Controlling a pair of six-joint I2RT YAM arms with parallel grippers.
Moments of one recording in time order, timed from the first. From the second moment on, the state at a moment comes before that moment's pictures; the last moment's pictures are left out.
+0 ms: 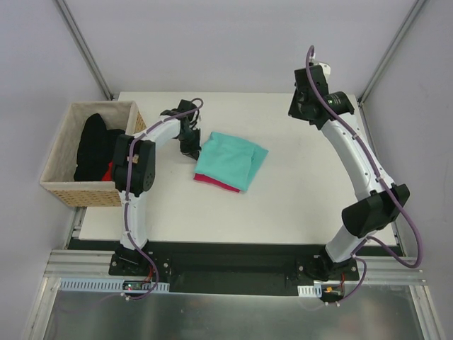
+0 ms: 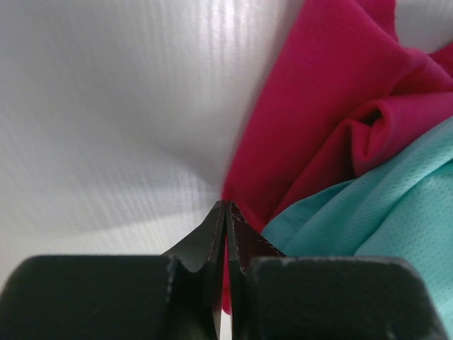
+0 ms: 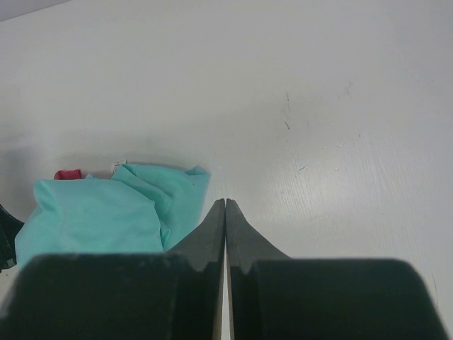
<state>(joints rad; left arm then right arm) -0.27 2.12 1.64 -0.78 0.23 -0.32 0.40 1.67 1.88 -0.93 0.39 0.46</state>
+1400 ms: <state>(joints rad) -0.48 2.17 1.73 -0.79 0.22 -0.38 0.31 1.54 1.74 -0.91 0.33 0.46</state>
